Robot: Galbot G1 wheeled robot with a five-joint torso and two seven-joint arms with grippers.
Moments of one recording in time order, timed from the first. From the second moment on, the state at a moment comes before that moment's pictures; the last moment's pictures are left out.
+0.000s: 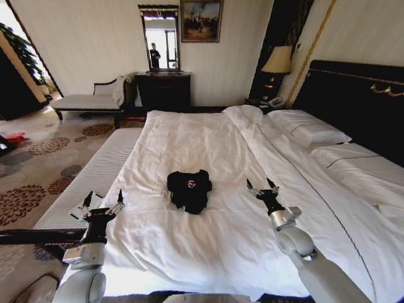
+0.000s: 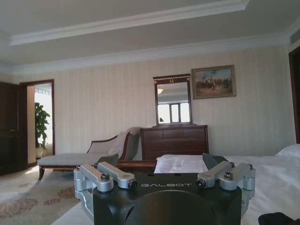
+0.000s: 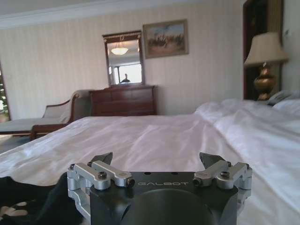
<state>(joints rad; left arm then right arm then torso) 1.70 -1.52 -0.84 -2.30 -0.20 -0.05 0.02 -1.24 0.85 0.37 1.88 0.76 0.00 0.15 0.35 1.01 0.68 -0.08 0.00</state>
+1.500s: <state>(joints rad) 1.71 -1.55 -0.85 -2.25 -0.14 -0.08 0.01 -0.25 0.90 -0.42 1.23 0.97 -0.13 -0.40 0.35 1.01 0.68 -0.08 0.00</state>
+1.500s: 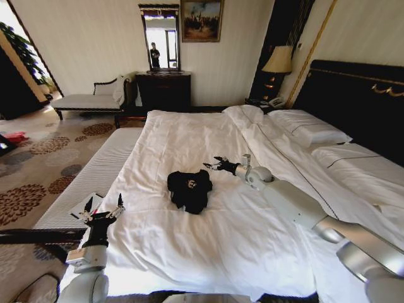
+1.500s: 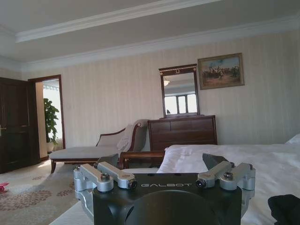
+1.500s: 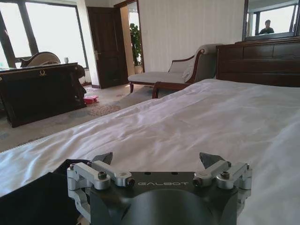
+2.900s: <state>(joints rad) 1.68 -1.54 -0.86 -2.19 -0.15 -0.09 0.01 -0.27 0.98 -0.46 1.07 0.88 -0.19 -0.42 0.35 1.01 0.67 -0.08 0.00</state>
